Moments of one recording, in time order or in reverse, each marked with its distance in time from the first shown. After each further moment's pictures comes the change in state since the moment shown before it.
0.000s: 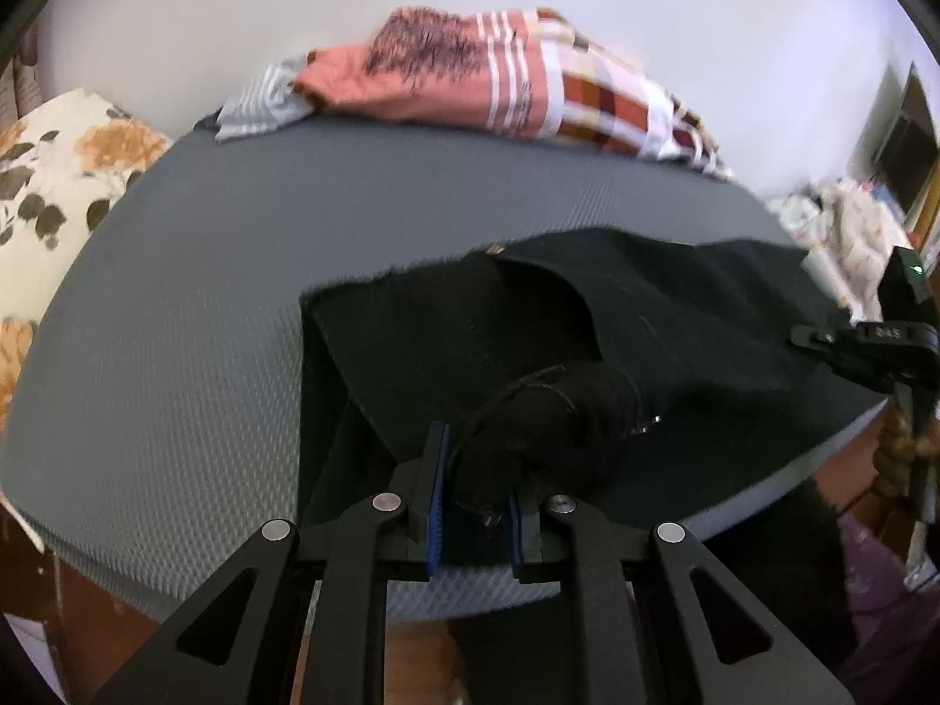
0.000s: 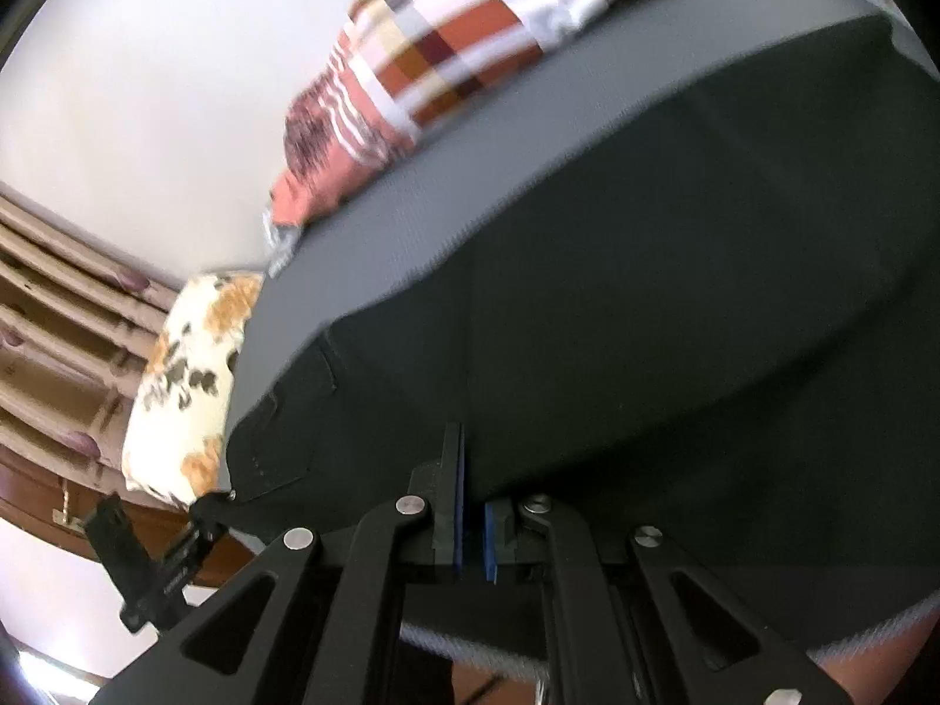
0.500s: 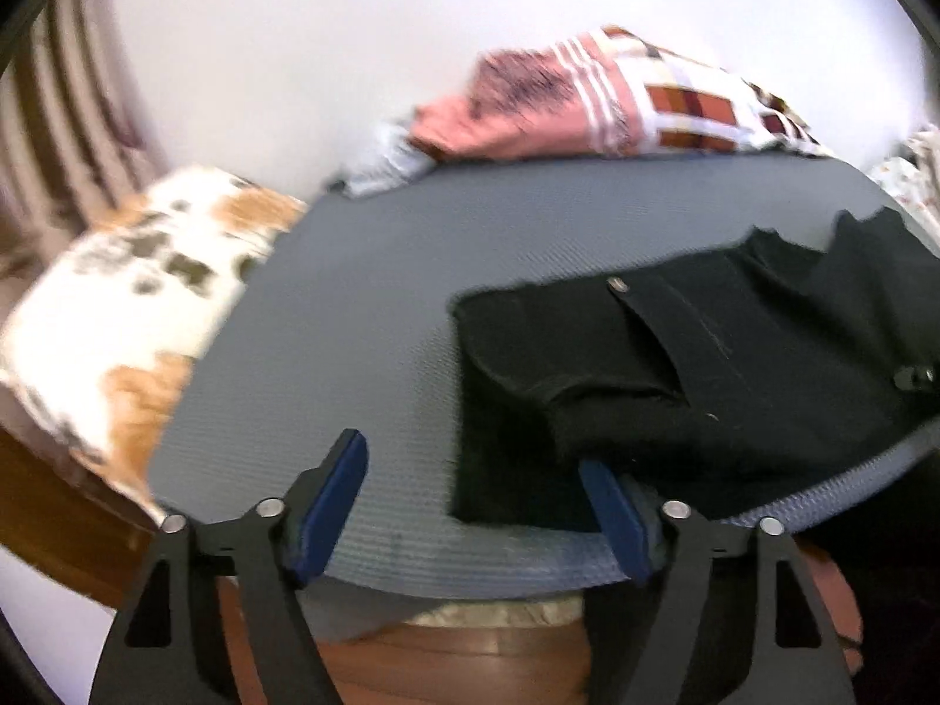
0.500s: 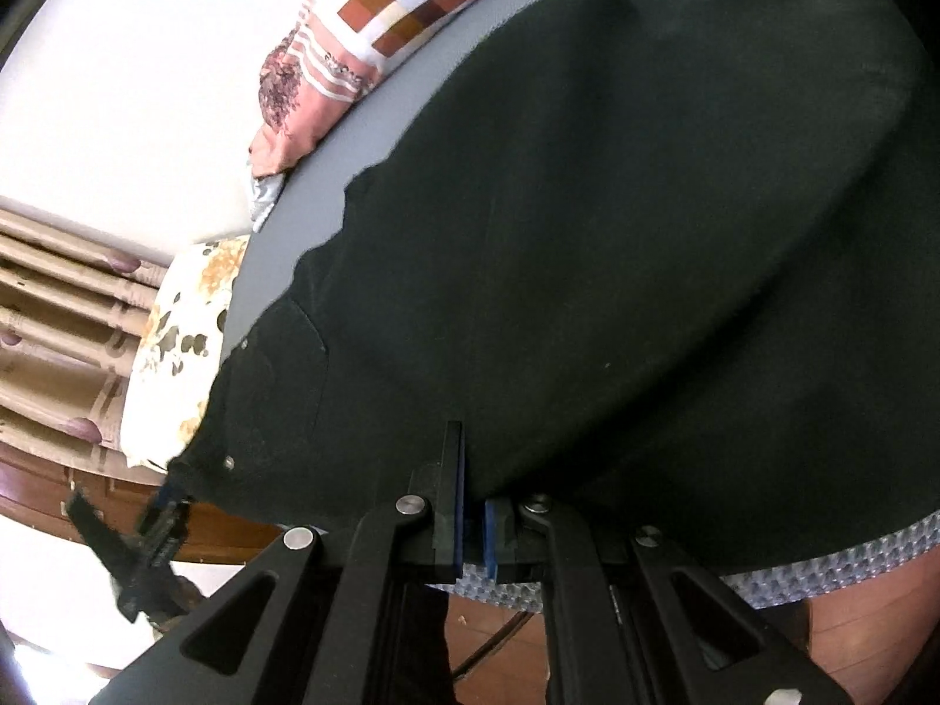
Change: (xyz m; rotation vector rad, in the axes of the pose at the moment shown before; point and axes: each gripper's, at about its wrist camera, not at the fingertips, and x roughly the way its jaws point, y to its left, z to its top) left arm -0.038 -0.011 -0.021 0.068 -0.141 0.447; right arm 0.015 -0.030 -0.044 0.040 0.060 0.033
